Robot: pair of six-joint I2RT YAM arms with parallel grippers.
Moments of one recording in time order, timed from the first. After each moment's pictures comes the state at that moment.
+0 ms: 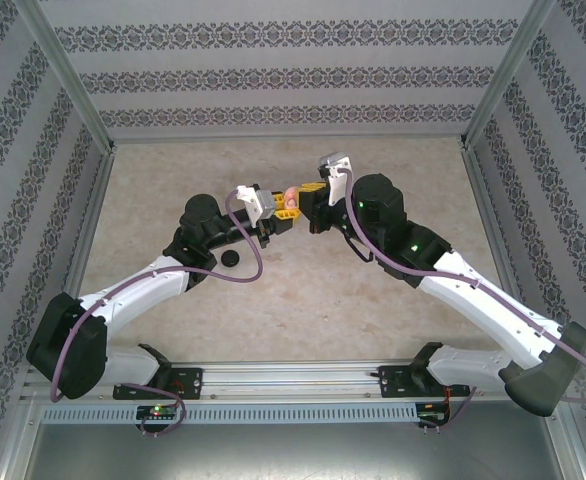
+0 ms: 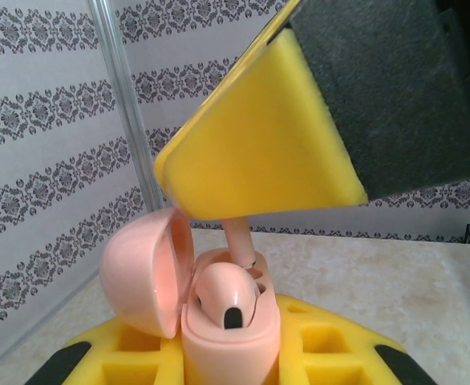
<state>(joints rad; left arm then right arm) -0.55 1.32 0.80 0.61 0.61 0.12 0.76 1.17 1.17 -0.25 -0.01 0.27</state>
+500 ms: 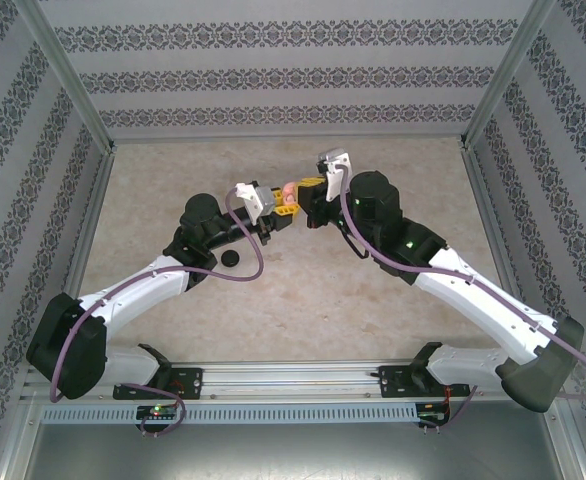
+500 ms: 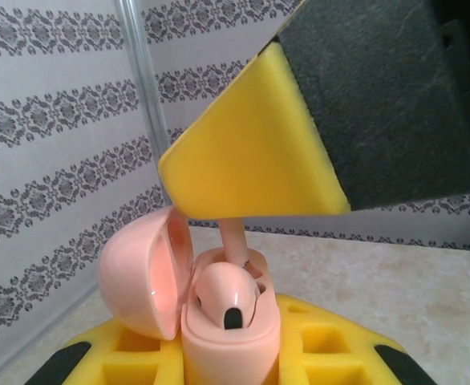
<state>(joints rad) -0.56 1.32 0.81 0.60 0.53 0.12 0.76 1.19 1.19 -0.22 0.04 0.27</state>
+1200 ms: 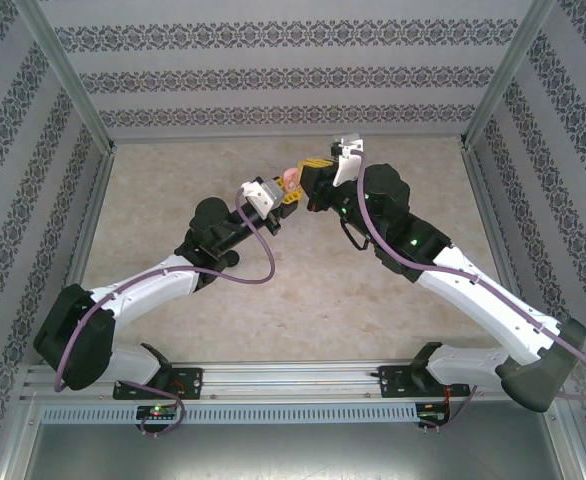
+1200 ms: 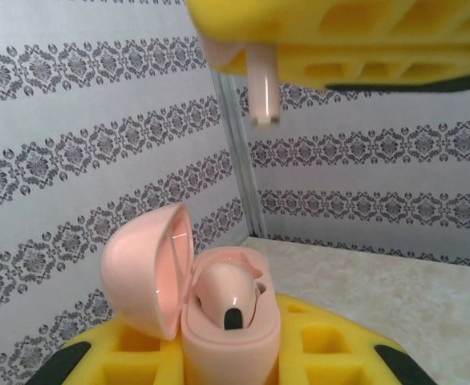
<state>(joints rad) -0.62 1.37 0.82 0.72 0.25 0.21 0.76 1.20 1.23 -0.13 0.12 0.36</state>
